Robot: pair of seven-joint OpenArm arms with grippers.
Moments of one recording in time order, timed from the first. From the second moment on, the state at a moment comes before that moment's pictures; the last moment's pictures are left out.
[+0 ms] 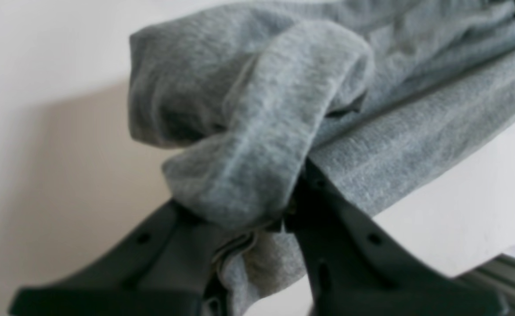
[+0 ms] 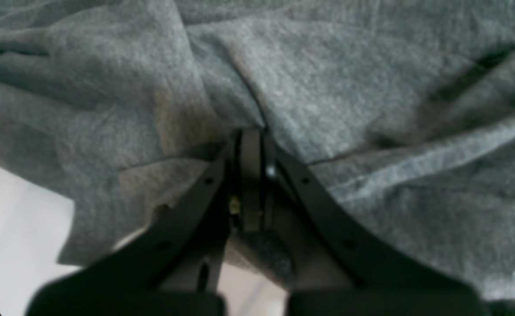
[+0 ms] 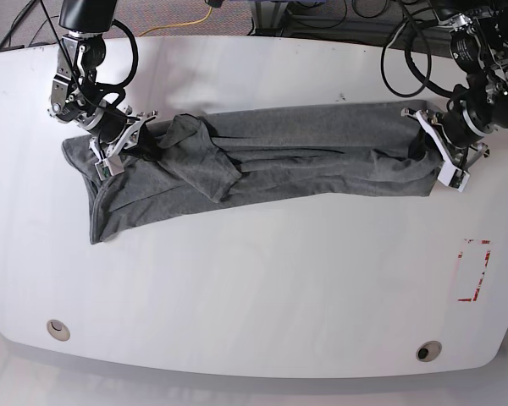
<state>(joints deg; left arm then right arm) 9.1 -14.1 -28.3 108.9 -37.0 -38.1 73.4 -8.4 15.8 17.1 76.3 29.2 42.3 -38.2</state>
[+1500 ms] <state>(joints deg) -1.8 6.5 -2.2 99.6 -27.5 -35.3 73.7 -8.4 15.8 17.1 76.3 29.2 42.3 -38.2</state>
